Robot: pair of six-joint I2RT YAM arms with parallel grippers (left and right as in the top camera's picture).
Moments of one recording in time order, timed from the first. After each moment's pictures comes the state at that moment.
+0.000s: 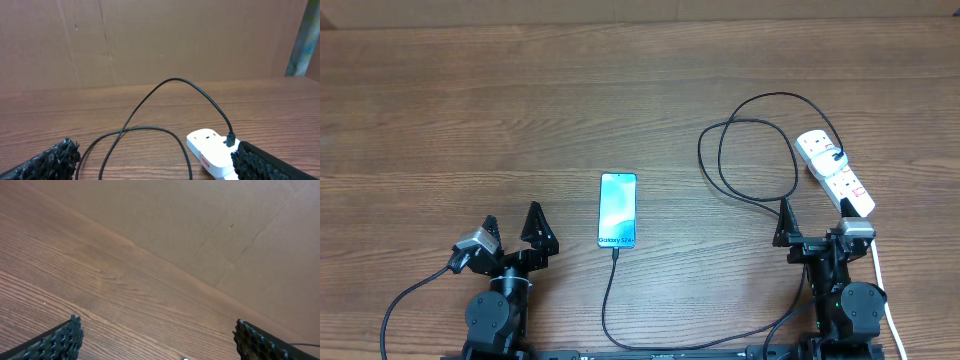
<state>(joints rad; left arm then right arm) -0.16 0.02 0.01 -0.06 -0.22 -0.55 -0.01 0.01 0.02 -0.03 -0.02 0.06</state>
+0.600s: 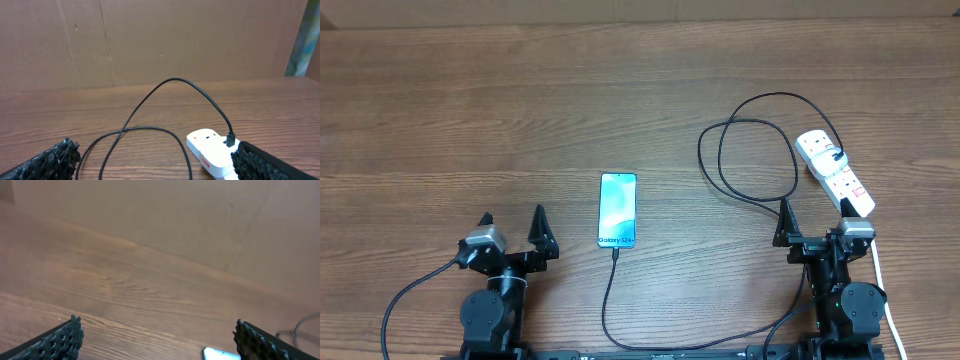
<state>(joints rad) -0.06 0.02 0.01 -0.07 -0.08 -0.31 -0.01 0.01 0.02 -0.03 -0.02 0.06</state>
